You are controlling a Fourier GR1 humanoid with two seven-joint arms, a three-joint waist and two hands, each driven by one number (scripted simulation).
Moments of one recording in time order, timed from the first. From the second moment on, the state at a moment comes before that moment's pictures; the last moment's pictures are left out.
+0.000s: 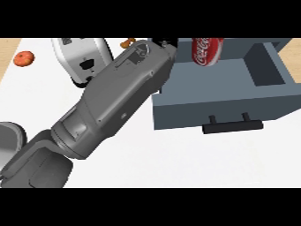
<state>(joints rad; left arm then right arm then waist) -1.41 0.00 -0.44 -0.52 0.77 0.68 -0.06 0.36 -0.03 -0.68 -2.29 -0.55 0.46 0.31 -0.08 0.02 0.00</state>
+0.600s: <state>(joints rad) -1.40 0.00 -0.57 -0.47 0.88 0.75 -0.11 0.31 -0.05 -0.66 -2.29 -0.54 0.44 0.34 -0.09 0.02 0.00</state>
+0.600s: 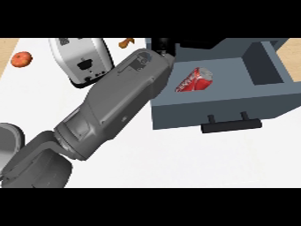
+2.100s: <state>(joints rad) -1.43 0.00 -0.61 -0.49 1.05 0.80 -0.29 0.08 -0.10 -0.44 -2.37 0.13 0.49 0.09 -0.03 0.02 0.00</state>
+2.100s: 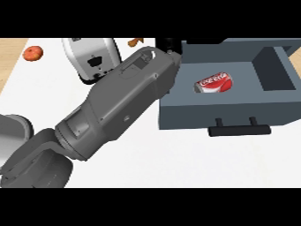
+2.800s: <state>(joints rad) -1.41 0.03 -0.60 -0.53 1.03 0.81 -0.22 -0.22 -0.12 -0.10 -2.03 0.74 0.29 0.00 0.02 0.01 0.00</state>
